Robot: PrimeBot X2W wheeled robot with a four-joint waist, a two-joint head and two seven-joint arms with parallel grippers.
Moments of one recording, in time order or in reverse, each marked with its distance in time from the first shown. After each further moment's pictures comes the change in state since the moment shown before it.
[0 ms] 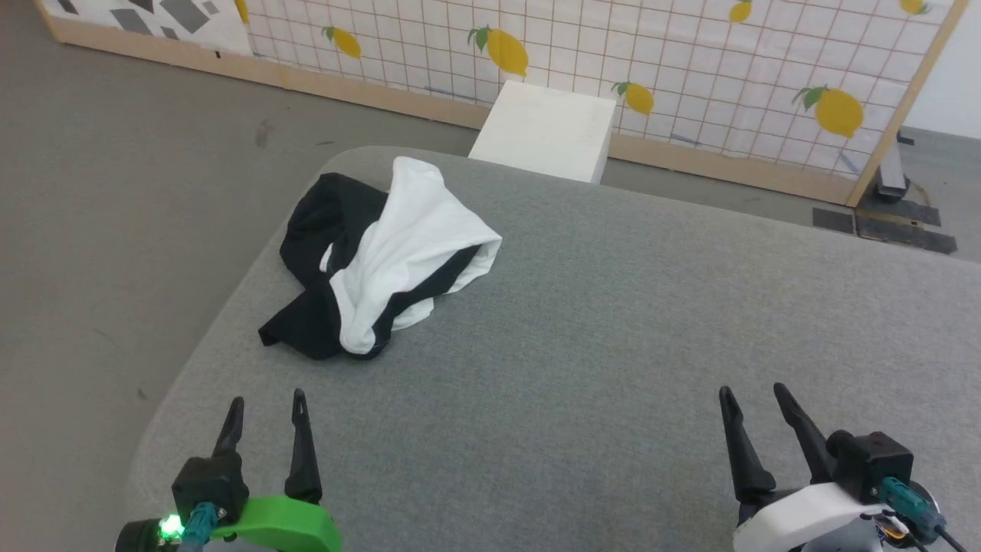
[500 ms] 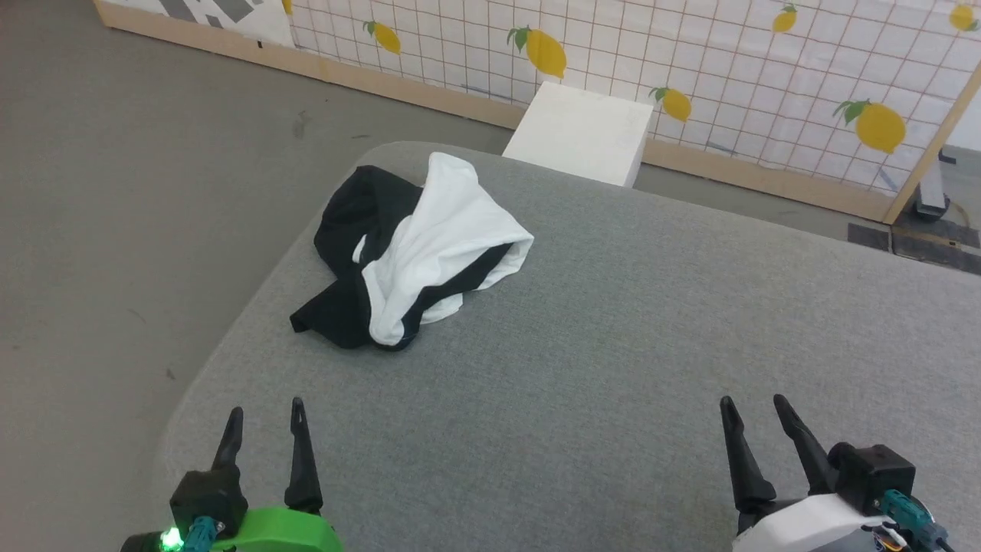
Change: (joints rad) left arm 0.018 0.000 -0.011 0.011 -0.029 0.018 -0.037; right arm 0.008 0.000 0.003 0.038 0.034 0.000 -0.038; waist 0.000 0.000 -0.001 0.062
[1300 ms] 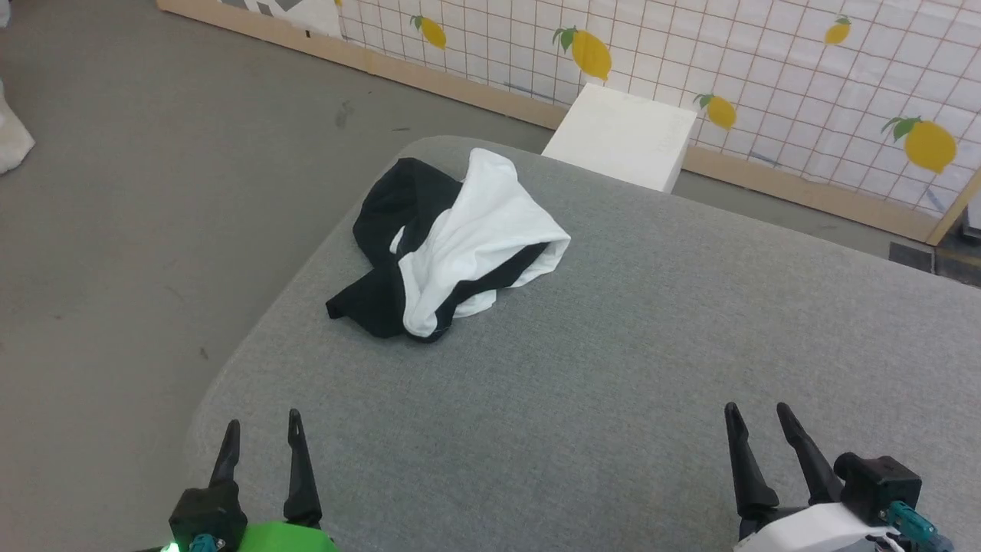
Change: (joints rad) left arm 0.023 0.000 -0.007 0.012 -0.015 0.018 -0.048; right arm 0.001 0.000 -0.001 0.044 0.043 0.000 -0.047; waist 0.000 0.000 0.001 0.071
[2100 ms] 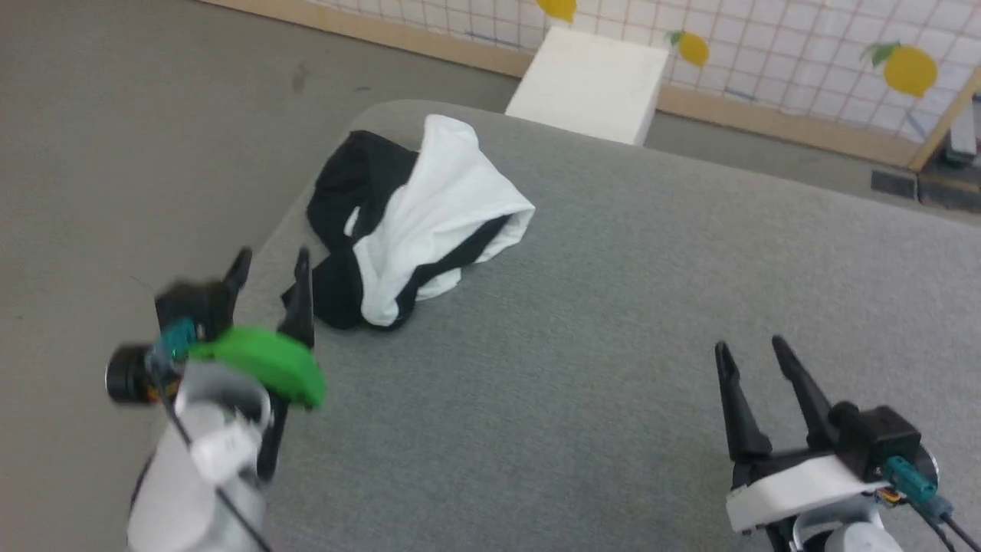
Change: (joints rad) left arm -0.440 0.096 -0.013 0.237 -0.047 -0.173 0.148; right arm -0.065 0.001 0.020 -0.097 -0.090 0.000 -0.001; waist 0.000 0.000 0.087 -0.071
